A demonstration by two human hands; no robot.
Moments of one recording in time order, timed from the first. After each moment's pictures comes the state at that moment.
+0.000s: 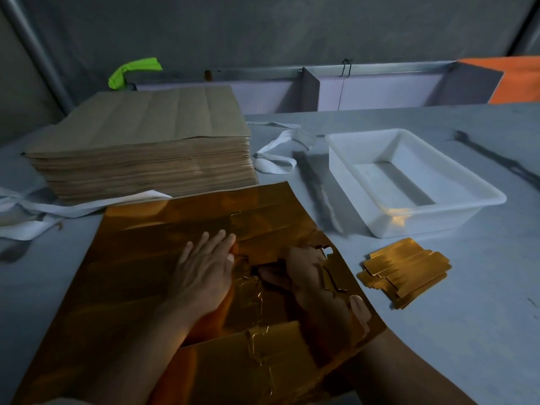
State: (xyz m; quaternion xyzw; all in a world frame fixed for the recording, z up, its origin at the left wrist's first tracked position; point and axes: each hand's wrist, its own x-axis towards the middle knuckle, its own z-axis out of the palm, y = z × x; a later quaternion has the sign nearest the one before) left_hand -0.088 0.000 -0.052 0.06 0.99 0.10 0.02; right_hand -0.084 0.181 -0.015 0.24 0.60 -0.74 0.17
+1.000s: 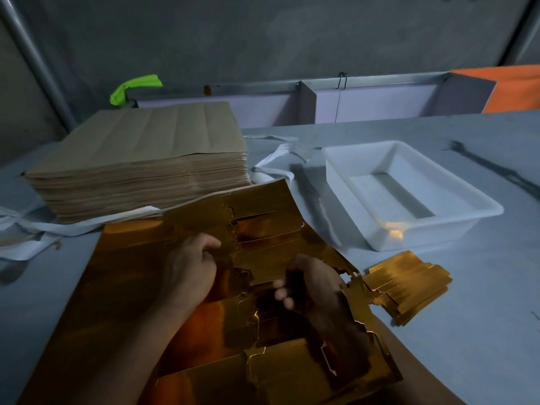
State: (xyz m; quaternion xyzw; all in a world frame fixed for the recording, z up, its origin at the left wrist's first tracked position) left_hand -0.105 0.003 -0.020 -0.06 0.94 0.33 -0.08; right_hand -0.072 0.207 -0.008 0.22 0.56 -0.77 0.20
